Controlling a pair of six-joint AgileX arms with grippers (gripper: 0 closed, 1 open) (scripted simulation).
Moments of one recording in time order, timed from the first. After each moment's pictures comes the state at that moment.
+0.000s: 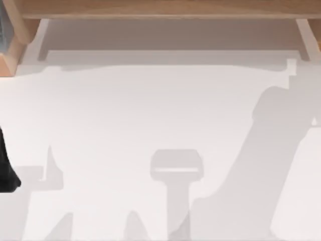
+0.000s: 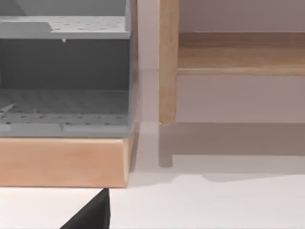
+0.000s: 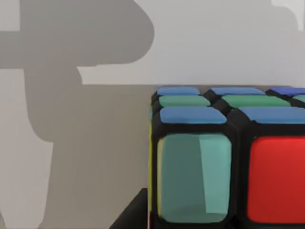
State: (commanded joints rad) left arm 0.00 0.00 0.00 0.00 0.00 0.00; right arm -0.37 2.48 2.25 -1.15 -0.02 -0.13
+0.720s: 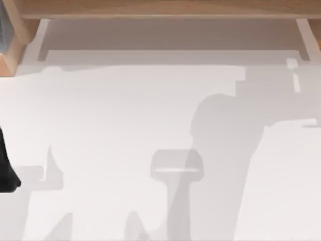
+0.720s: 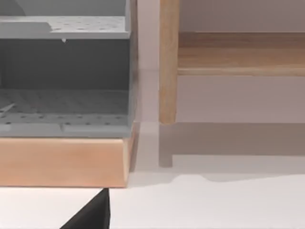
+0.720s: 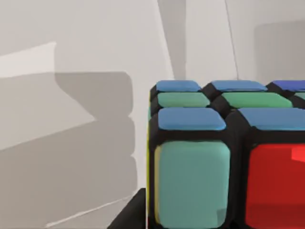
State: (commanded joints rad) left arm 0.00 0.00 0.00 0.00 0.00 0.00; right arm -0.32 2.34 2.32 -1.33 0.29 -0.12
